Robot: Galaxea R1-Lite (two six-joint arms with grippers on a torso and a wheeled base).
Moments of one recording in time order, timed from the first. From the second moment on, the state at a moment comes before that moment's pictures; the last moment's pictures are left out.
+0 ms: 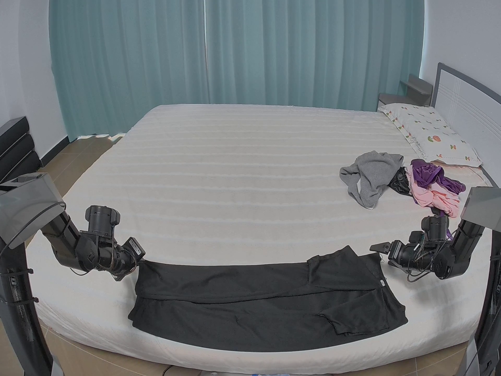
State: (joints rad) left arm 0.00 2.22 -0.83 -0.52 -0.13 -0.79; right arm -0.09 2.35 -0.71 -0.93 0.40 0.51
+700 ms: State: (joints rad) left arm 0.01 2.24 -0.85 -0.52 -0.14 -0.83; right arm -0.06 2.40 -0.77 -0.94 0.36 0.53
